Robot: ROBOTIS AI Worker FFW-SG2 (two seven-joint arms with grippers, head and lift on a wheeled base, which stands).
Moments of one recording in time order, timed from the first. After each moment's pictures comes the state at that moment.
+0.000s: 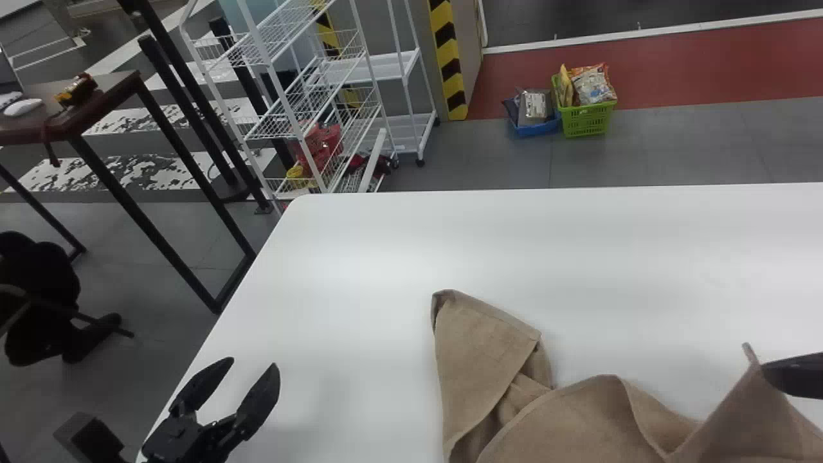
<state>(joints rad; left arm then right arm) 0.46 0.00 0.74 -1.73 0.34 0.04 -0.85 -0.01 -0.23 0.19 -2.31 0.75 1.57 1.35</state>
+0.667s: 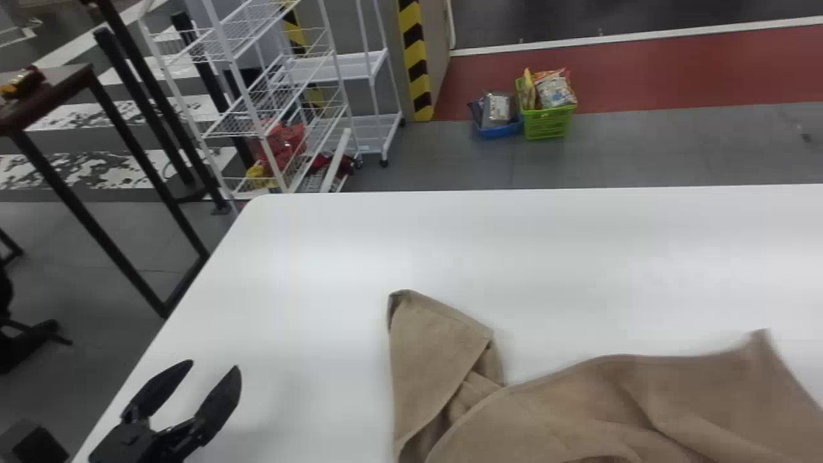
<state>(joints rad) 0.44 0.00 0.71 -1.72 0.31 0.04 -0.84 0.19 -0.35 -0.62 -2.57 0.29 1.57 1.35</state>
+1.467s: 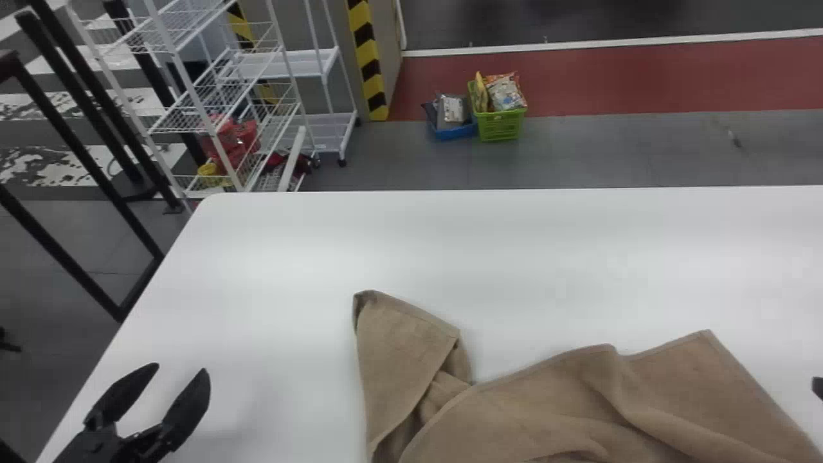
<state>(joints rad) 0.44 0.00 0.70 -1.72 0.32 0.04 -0.85 0.20 -0.09 -0.33 -2.49 0.54 1.57 1.35</state>
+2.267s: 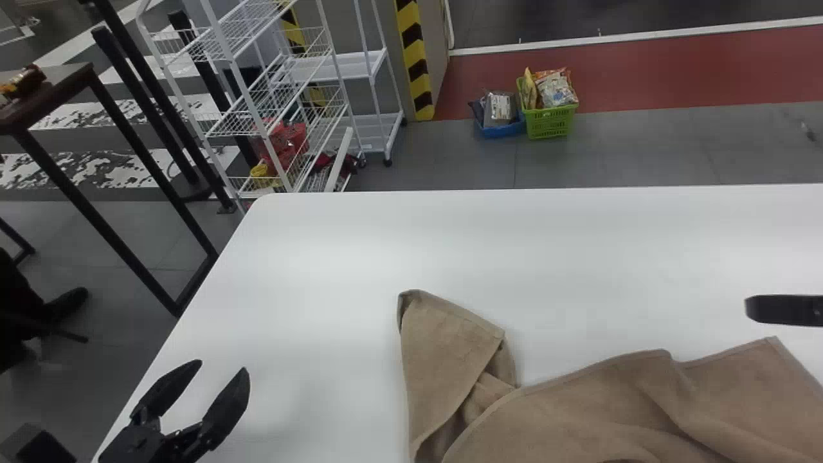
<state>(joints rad) 0.49 0.00 0.72 -1.77 0.35 0.04 -0.86 -0.21 -0.06 0.02 -1.99 0.88 1.54 1.35</state>
